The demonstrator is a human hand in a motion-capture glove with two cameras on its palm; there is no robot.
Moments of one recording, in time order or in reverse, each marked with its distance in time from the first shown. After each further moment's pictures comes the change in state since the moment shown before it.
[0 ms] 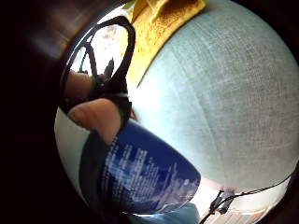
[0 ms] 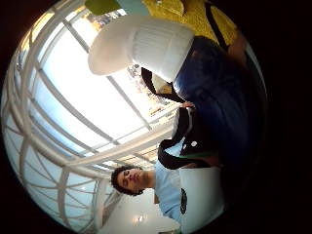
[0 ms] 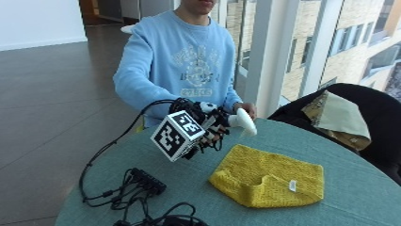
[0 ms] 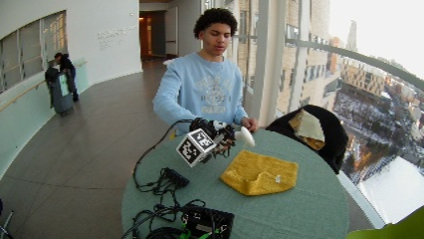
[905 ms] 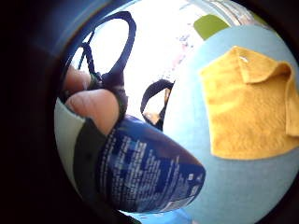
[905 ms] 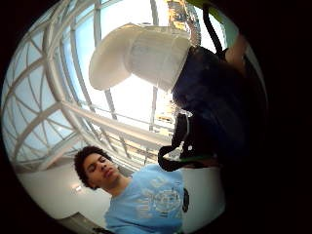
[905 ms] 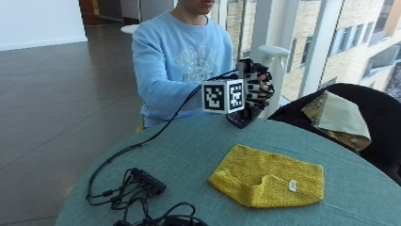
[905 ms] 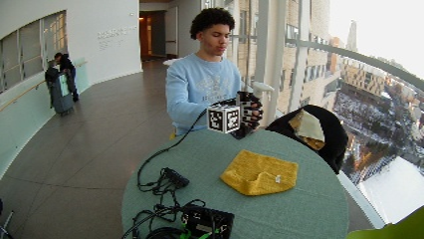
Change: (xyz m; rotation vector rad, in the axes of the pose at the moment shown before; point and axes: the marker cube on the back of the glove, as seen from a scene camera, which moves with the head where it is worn) arm -0.130 -0.013 0.105 0.215 -0.125 -0.694
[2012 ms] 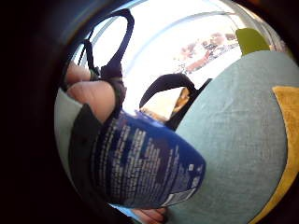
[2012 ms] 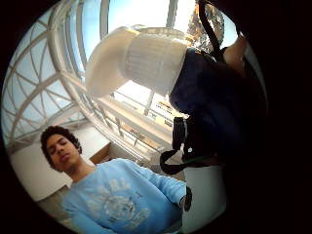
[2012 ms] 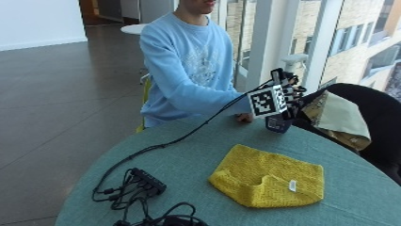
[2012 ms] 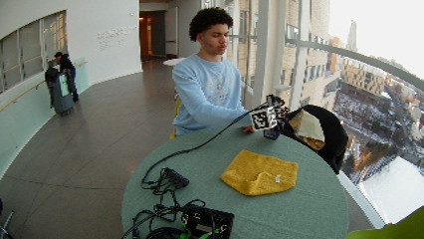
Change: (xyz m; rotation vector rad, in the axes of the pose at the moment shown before) arm 0.040 -0.038 0.179 -0.125 0.011 -0.290
